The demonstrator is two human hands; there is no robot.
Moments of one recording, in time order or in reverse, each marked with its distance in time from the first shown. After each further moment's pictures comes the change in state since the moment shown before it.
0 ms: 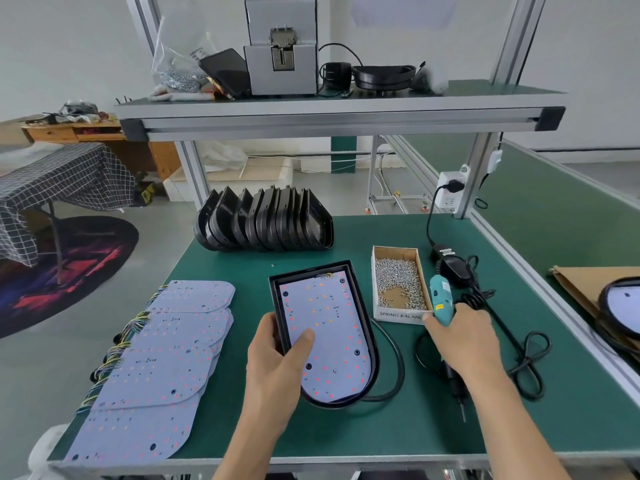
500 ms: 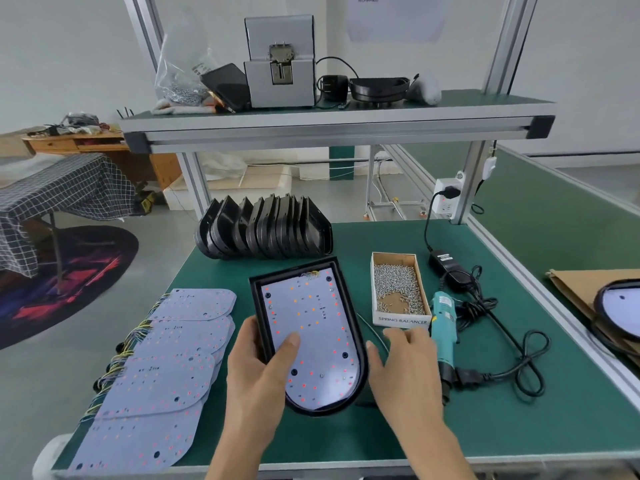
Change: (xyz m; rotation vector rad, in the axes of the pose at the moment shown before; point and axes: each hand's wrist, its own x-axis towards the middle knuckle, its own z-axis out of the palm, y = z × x) left_hand -0.004 0.012 -0.018 -0.065 0.040 0.089; right_hand -0.093 -0.044 0.036 -0.082 0.029 -0.311
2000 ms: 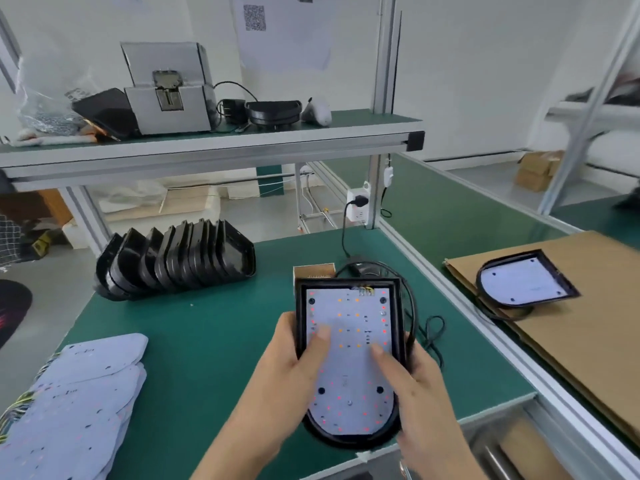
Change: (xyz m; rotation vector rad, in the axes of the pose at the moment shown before) left_hand -0.017 0.056 0.105 0.095 -0.567 -0.048; right_hand -0.044 0.054 -0.093 1.539 -0.034 0.026
